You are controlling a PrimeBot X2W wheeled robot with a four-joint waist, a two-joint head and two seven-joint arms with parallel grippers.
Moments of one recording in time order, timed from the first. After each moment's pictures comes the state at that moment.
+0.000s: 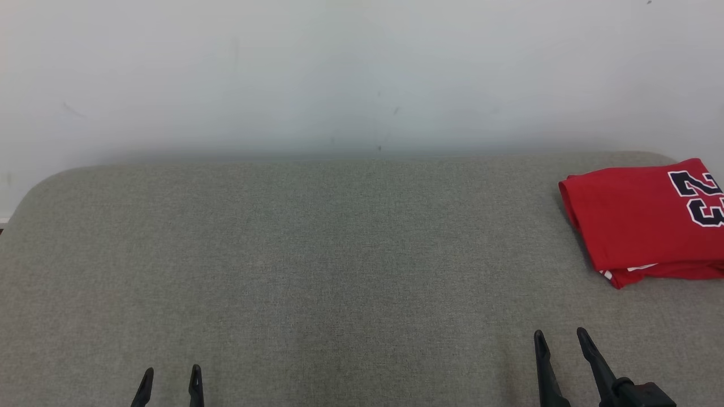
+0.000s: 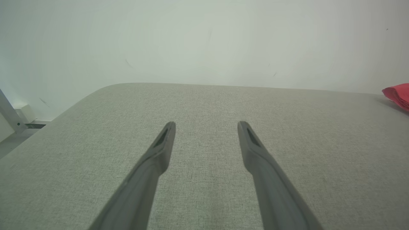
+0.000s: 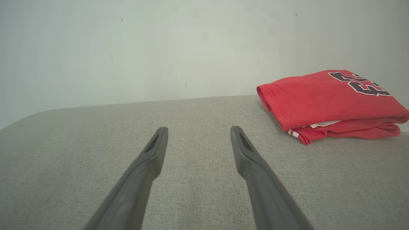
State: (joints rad) left arm 0.13 0.05 0.07 0.15 -0.11 -0.13 -0.26; right arm 0.09 -0.05 -0.01 0.18 0.12 0.13 -0.26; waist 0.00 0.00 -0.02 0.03
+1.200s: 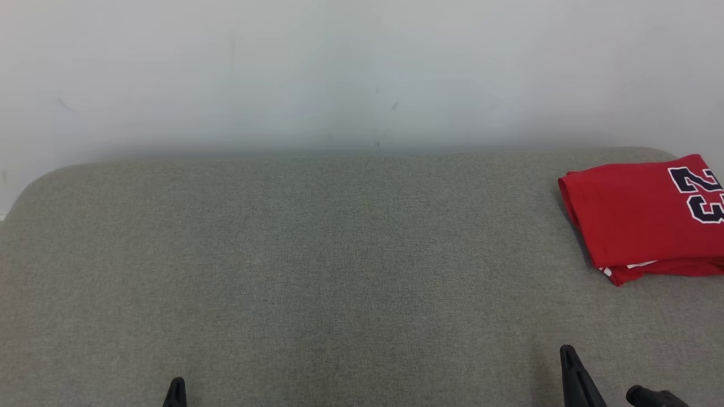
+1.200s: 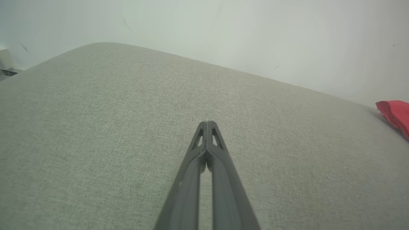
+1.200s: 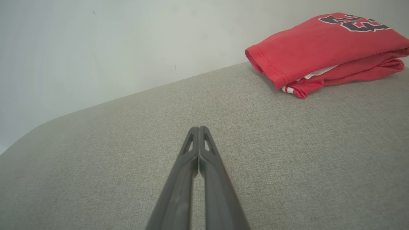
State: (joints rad) left arm 0.12 0.05 0.05 0.22 -0.29 -0.13 -0.22; right arm 0.10 -0.05 -0.02 0.23 0.30 0.13 -0.21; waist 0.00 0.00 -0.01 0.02
